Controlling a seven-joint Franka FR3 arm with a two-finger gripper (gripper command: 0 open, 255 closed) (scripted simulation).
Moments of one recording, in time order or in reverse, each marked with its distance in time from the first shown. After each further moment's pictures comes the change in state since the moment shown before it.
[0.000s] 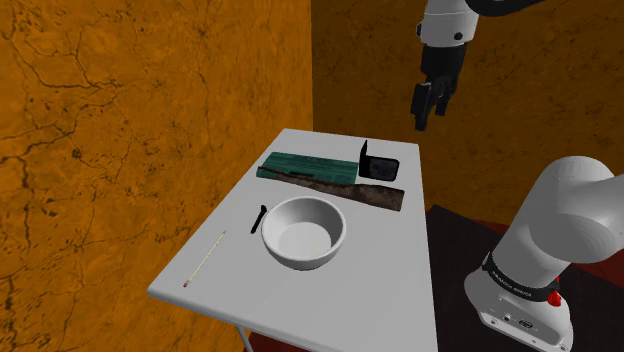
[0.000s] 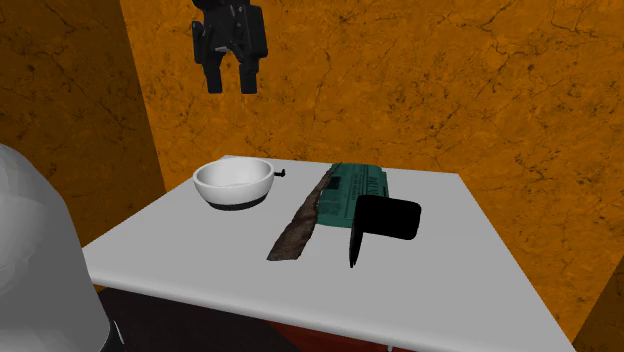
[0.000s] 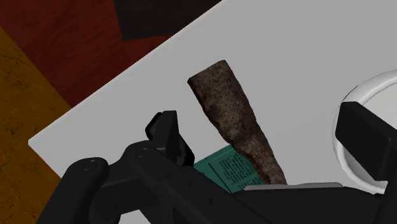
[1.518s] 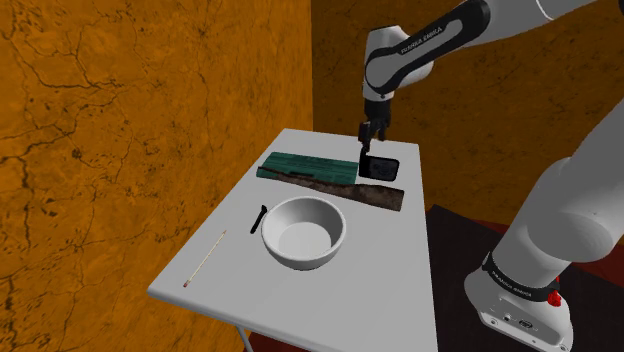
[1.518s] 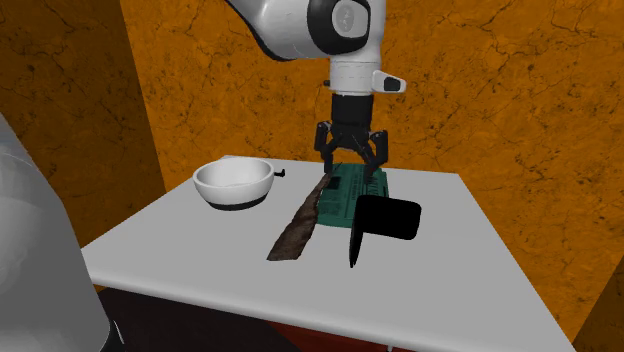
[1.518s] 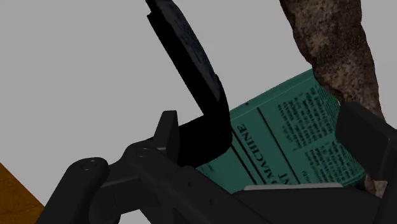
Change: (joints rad) arm -0.030 0.692 -0.209 0.113 -0.002 0.599 -0.269
